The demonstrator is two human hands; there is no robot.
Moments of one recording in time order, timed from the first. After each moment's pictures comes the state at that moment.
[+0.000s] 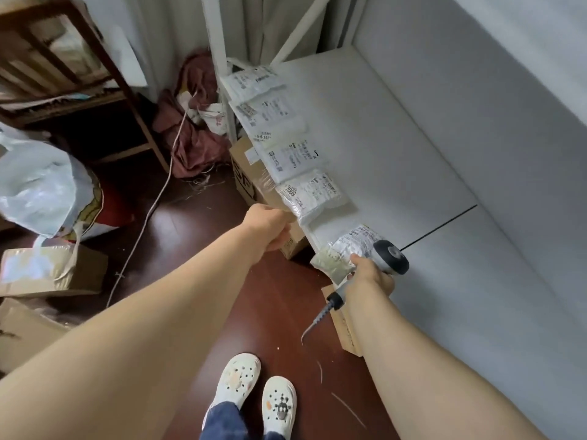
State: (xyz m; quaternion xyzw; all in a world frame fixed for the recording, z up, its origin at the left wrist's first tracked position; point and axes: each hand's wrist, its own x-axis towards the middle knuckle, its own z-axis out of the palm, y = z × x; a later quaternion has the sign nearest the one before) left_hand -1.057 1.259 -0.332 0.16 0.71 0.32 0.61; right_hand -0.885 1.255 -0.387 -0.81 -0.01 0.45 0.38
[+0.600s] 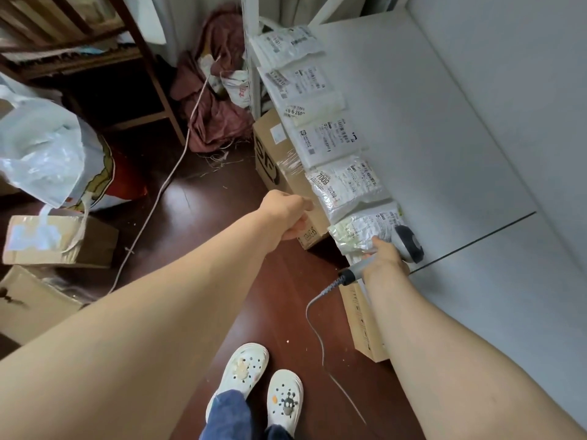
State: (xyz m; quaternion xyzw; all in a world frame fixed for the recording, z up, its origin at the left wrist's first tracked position) left_hand -1.088 1.281 -0.387 0.12 0.71 0.31 0.62; right_hand -0.912 1.305 -0.448 -0.82 -0.01 0.48 0.30
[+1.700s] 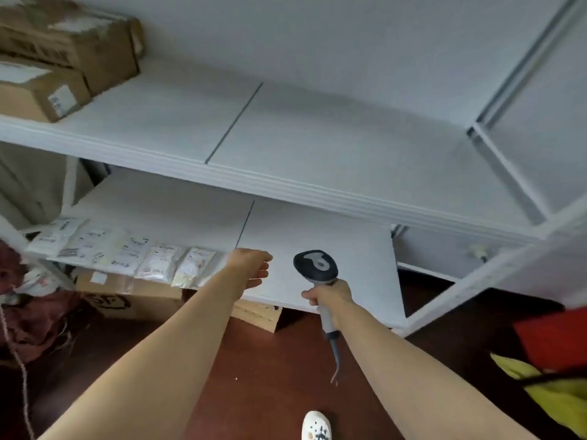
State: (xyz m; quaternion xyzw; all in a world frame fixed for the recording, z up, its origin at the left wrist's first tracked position) left_hand -0.905 1.050 -0.090 0.48 0.57 0.12 0.66; right_hand -0.770 0.940 -0.136 -0.81 -0.08 0.43 0.40
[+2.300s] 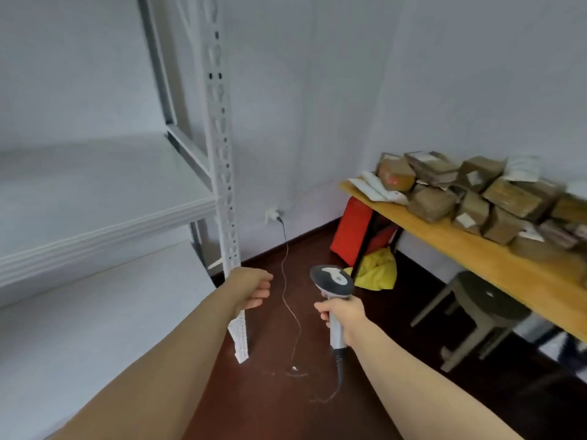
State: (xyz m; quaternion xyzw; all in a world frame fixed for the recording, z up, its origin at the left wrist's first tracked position) left_hand -0.603 0.686 -0.055 0.68 0.30 -0.12 0.66; right_hand -0.572 0.488 -0.114 -0.70 0.21 0.20 0.65
